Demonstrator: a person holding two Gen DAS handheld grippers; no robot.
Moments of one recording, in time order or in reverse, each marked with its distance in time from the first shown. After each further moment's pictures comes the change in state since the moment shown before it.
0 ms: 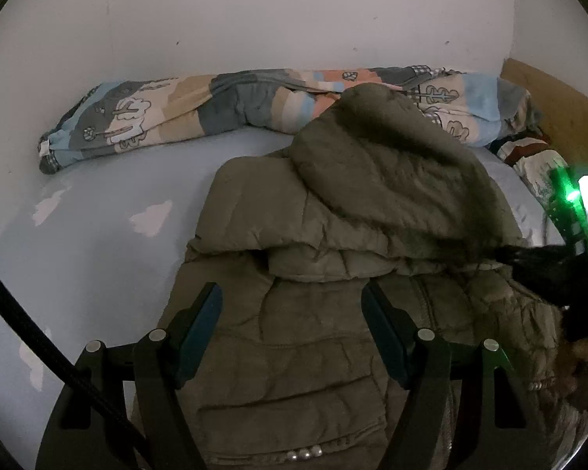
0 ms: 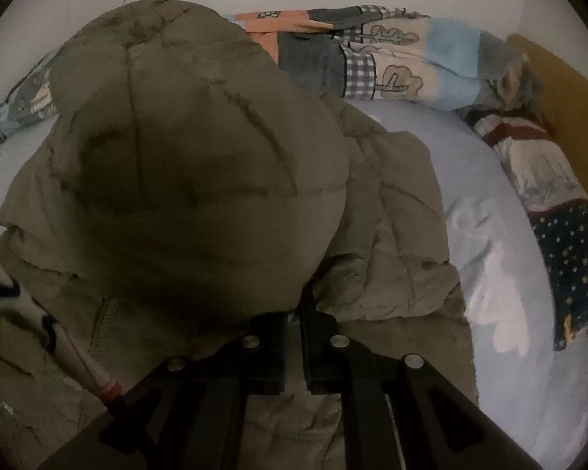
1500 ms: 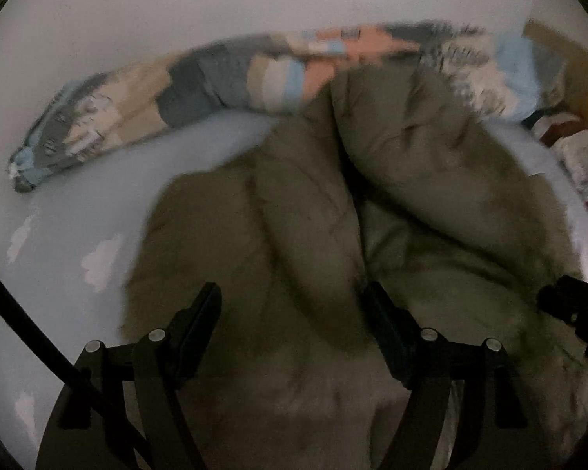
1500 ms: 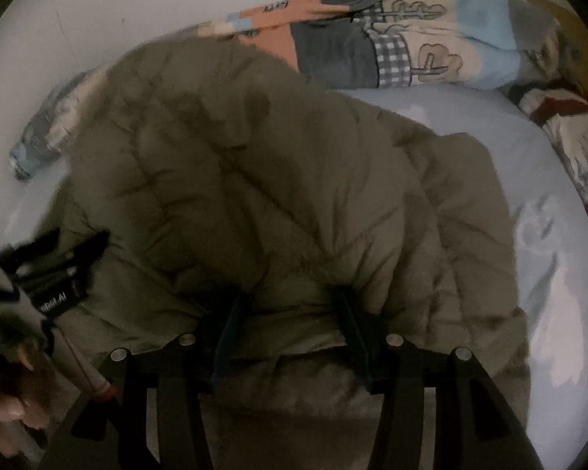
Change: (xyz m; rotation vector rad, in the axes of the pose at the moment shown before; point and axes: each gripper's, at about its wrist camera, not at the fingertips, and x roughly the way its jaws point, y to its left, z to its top) left arm 0.103 -0.038 0.073 0.058 0.099 0.057; right arm 0.028 -0.013 0.037 0.133 0.025 0.239
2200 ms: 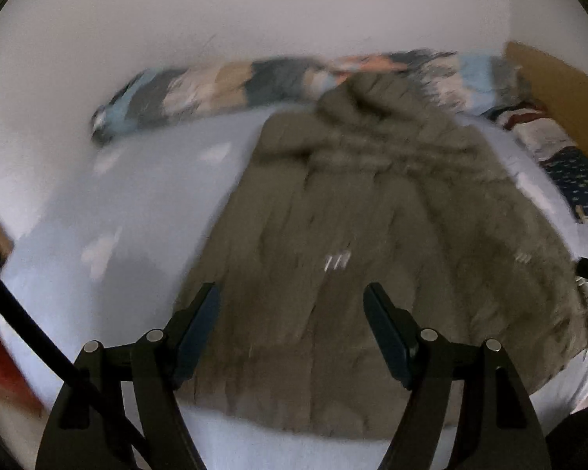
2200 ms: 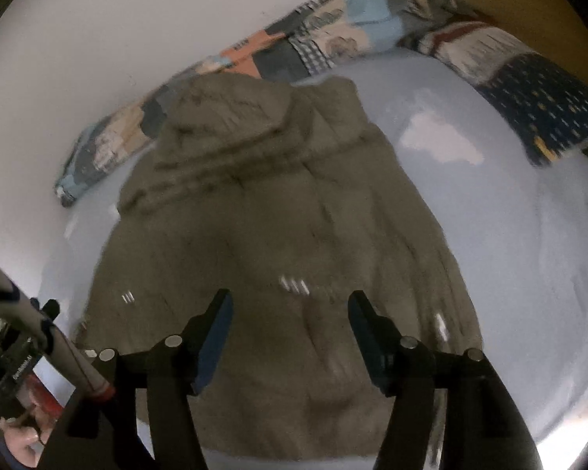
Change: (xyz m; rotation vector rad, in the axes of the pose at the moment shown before) left arm -0.209 0.049 -0.233 -0.081 -0.037 0.075; right arm -0.201 -0.024 -0.217 0.194 -0.054 0.039
